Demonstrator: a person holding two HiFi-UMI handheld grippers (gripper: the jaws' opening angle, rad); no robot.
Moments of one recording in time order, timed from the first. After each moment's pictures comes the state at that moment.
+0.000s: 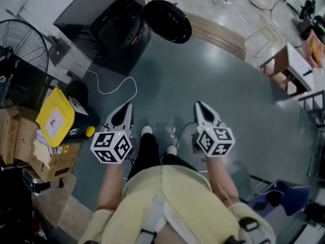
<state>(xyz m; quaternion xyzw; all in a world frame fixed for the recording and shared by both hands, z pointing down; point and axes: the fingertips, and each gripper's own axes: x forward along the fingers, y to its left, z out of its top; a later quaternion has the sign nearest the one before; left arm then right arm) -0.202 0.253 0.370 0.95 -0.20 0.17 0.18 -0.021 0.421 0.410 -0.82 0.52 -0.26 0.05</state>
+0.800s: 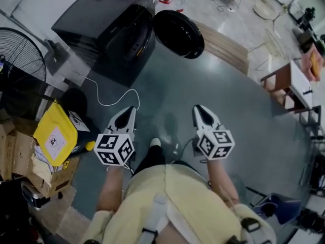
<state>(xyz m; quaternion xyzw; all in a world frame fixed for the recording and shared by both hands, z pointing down) -0.154 0.101 0.392 0.95 -0.18 0.18 0.20 0.020 0.256 0.415 -0.80 0.54 -0.26 0.02</state>
